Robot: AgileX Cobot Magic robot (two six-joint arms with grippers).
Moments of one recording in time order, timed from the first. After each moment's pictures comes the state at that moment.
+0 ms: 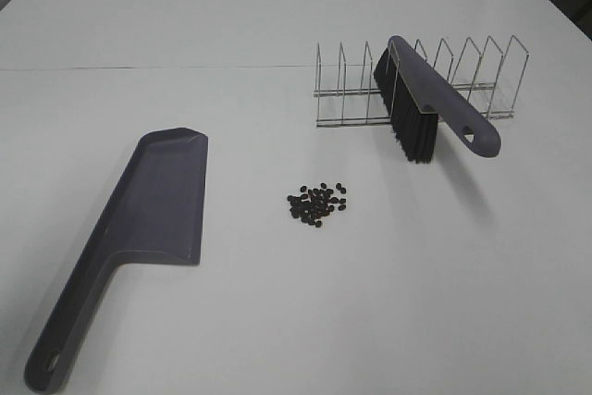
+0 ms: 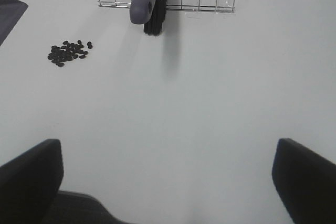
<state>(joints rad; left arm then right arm) -0.28 1.01 -0.74 -0.03 1.04 -0.18 0.10 0.00 -0.46 0.02 1.12 0.01</state>
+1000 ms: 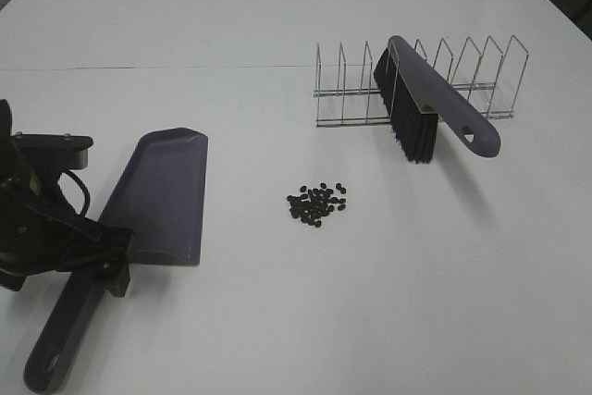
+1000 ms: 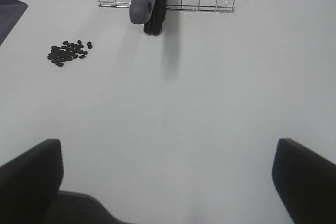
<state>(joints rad) -0.43 1.77 -0.77 0.02 0.58 -0.39 0.10 0.00 -0.46 0.02 1.12 0.01</state>
